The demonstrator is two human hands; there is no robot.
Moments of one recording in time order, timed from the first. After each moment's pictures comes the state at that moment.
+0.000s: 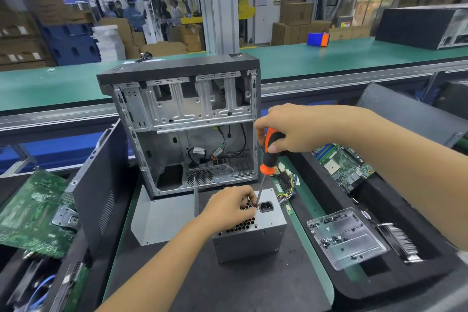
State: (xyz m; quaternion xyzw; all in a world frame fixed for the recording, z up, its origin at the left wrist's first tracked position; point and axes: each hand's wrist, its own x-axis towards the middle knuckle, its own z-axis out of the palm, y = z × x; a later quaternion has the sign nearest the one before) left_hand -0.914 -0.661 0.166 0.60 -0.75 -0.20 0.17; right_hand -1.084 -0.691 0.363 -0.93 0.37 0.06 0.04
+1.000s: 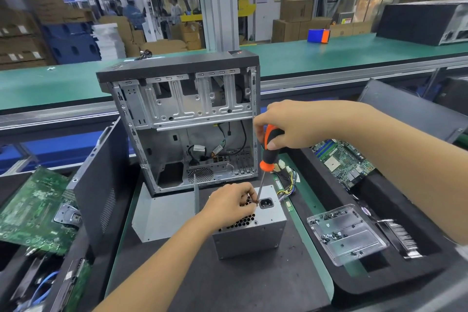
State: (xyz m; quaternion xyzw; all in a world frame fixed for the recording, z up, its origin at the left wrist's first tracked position) left_hand -0.915 -0.658 0.167 0.60 -0.75 -0.21 0.18; right_hand -1.084 -0.689 0.364 -0.93 0.36 0.06 0.03
